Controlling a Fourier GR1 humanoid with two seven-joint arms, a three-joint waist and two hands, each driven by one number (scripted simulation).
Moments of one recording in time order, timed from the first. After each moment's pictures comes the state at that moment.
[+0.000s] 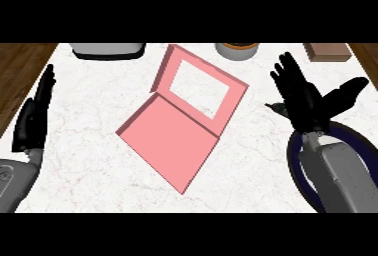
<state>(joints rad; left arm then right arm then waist) -0.29 0.56 -0.19 -1.30 0.06 0.40 -0.07 -0.42 -0.28 0.15 -1.38 -0.44 -0.22 0.11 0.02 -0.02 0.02</state>
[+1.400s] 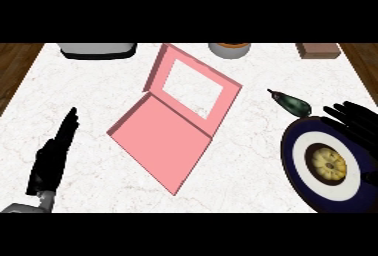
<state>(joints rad) -0.03 0.48 -0.24 -1.47 0.13 0.34 0.04 -0.08 -1.04 0.32 -1.61 0.59 -0.16 -0.38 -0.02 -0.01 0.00</state>
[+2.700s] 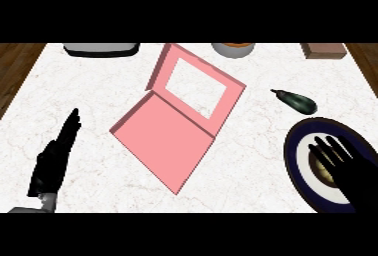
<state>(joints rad) 0.00 0.40 -0.17 -1.50 0.04 0.26 0.04 0.08 -0.85 0.42 -1.73 1.19 0.12 0.15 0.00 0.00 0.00</state>
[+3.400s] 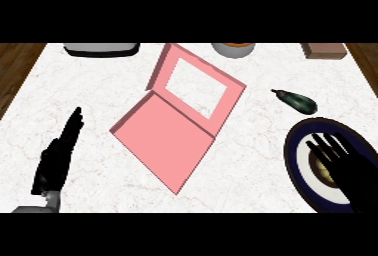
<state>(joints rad) 0.00 0.33 -0.10 -1.51 -0.04 0.20 0.07 0.08 -0.71 0.31 -1.64 1.32 0.13 0.02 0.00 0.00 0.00</state>
